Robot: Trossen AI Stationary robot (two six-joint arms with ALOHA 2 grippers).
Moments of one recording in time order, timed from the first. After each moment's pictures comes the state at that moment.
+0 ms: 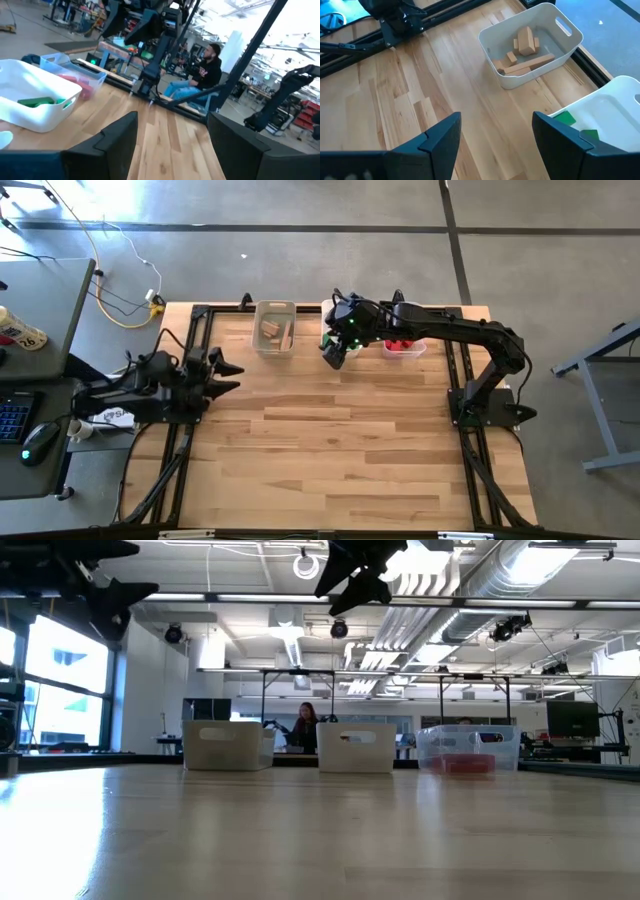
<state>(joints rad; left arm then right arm) 0.25 0.03 0.22 -0.15 0.12 -0.44 -0.20 1.69 1.67 -0.73 0.05 0.26</state>
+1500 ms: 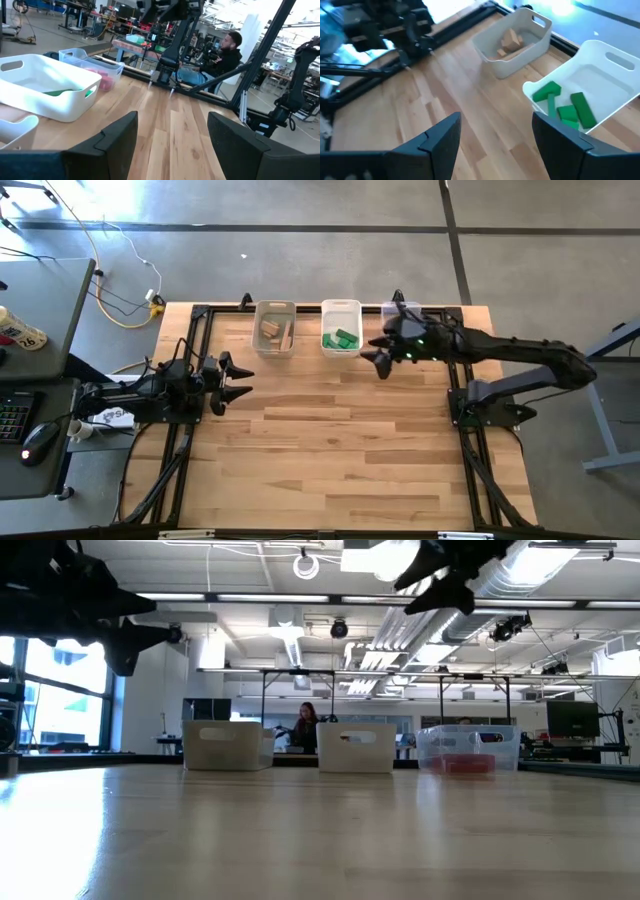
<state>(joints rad) 0.25 0.03 0.01 0.02 0.07 -0.30 -0.18 1.12 1.00 -0.42 0.11 0.42</state>
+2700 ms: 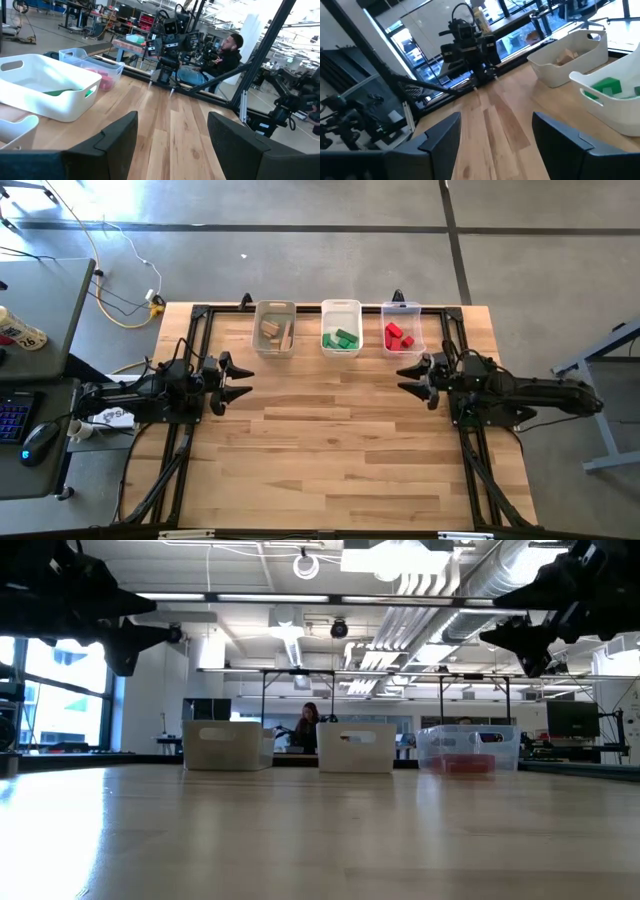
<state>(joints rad) 0.25 0.03 0.01 0.02 0.07 -0.30 -0.14 0.26 0.12 0.11 -0.08 0.47</state>
